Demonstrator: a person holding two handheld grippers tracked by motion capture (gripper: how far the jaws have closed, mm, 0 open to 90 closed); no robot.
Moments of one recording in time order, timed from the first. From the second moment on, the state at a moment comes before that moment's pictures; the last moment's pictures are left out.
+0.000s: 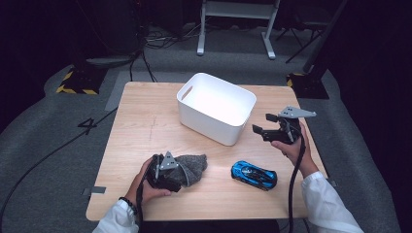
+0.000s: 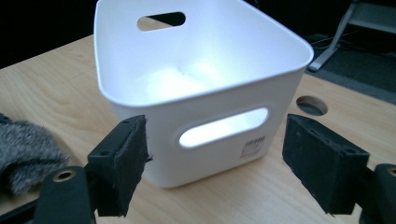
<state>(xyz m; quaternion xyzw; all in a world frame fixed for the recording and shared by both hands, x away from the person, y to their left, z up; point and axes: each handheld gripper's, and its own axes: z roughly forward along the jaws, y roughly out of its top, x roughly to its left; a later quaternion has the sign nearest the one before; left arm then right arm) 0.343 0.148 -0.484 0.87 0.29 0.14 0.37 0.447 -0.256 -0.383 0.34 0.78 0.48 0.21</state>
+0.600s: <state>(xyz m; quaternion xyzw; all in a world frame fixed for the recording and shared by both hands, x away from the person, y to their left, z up) 0.349 0.145 -0.500 0.89 0.29 0.13 0.33 0.482 -0.224 -0.379 0.38 0.78 0.46 0.21</state>
